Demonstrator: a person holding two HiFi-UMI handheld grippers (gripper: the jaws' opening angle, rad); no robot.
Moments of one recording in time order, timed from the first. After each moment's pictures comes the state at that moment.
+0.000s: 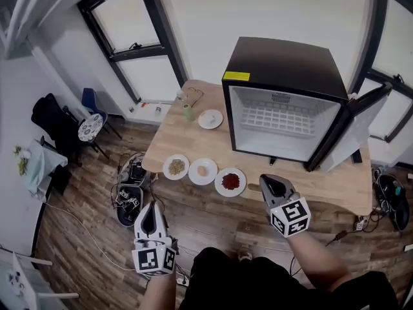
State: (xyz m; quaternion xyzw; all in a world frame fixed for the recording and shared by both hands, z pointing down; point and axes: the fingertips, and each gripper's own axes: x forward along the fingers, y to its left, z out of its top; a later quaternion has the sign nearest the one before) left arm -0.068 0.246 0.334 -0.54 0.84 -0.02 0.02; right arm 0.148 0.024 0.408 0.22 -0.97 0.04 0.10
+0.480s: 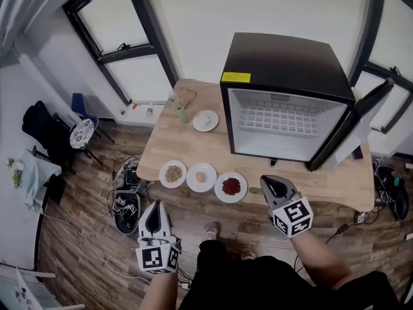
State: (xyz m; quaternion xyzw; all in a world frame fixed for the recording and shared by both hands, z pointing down) left arm -0.097 0.194 0.359 -0.58 0.81 -0.03 0.00; right arm 0.128 0.003 0.428 0.23 -0.97 0.04 0.12
